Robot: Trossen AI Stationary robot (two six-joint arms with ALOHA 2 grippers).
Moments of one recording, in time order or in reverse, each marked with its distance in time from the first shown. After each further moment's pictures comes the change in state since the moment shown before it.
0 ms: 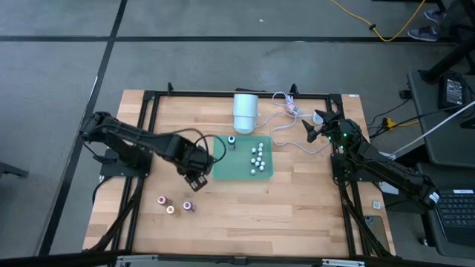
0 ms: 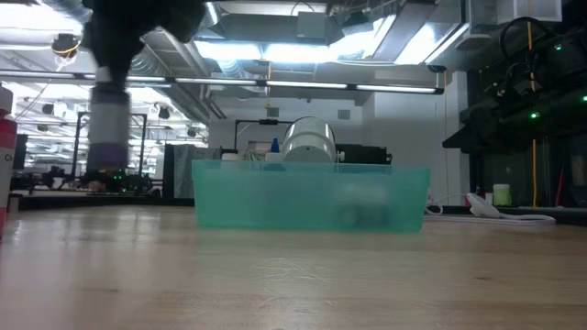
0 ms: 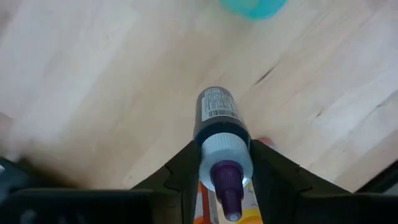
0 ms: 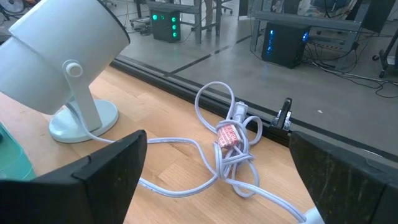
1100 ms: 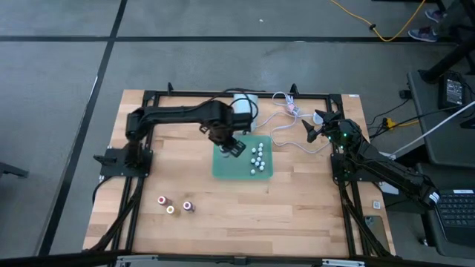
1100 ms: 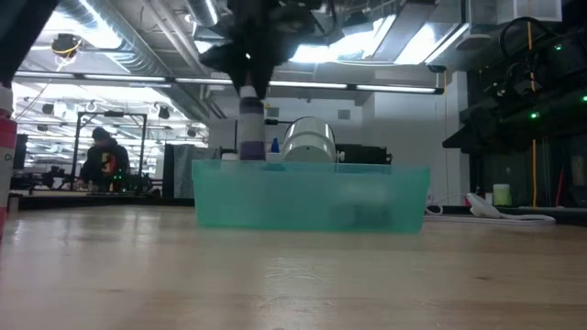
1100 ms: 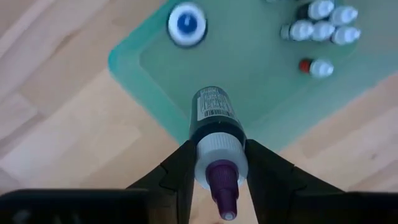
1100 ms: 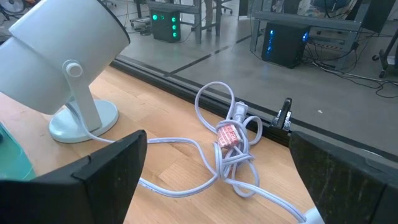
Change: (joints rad) left arm 0.358 0.436 0.620 -0.187 0.013 0.148; right arm 0.000 0.000 0.000 0.000 0.000 0.000
